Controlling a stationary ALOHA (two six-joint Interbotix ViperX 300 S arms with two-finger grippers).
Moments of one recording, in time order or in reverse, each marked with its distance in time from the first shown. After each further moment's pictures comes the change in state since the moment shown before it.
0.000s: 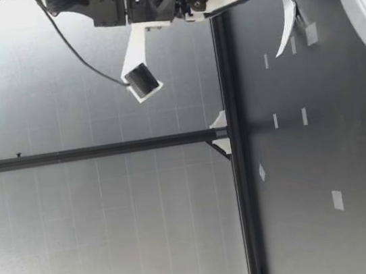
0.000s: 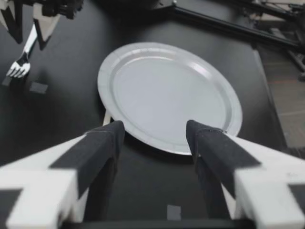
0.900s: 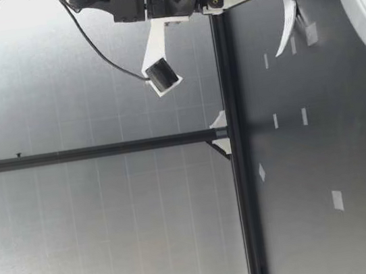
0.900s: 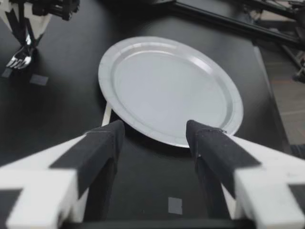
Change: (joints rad) left arm -0.006 -0.028 0.049 -0.002 -0.025 -0.006; right arm -0.014 0.046 0.017 0.000 -0.058 -0.002
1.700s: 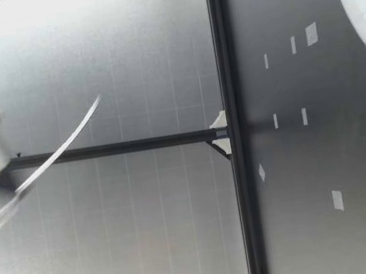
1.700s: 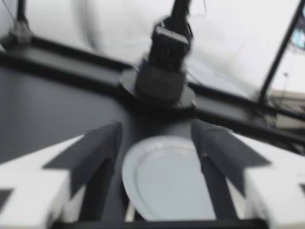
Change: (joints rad) left arm 0.008 0.242 0.069 -0.002 -0.667 0.014; right arm 0.272 -0.252 -0.500 0.383 -0.107 -0.106
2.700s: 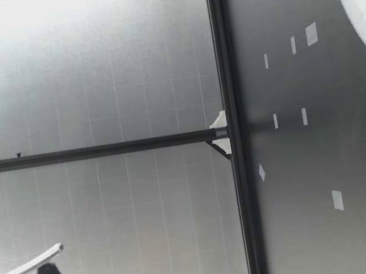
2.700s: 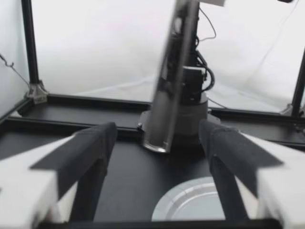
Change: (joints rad) left arm 0.002 0.281 -0.173 0.040 -0.170 0.158; right arm 0.225 -0.002 0.133 0.067 -0.565 -0.184
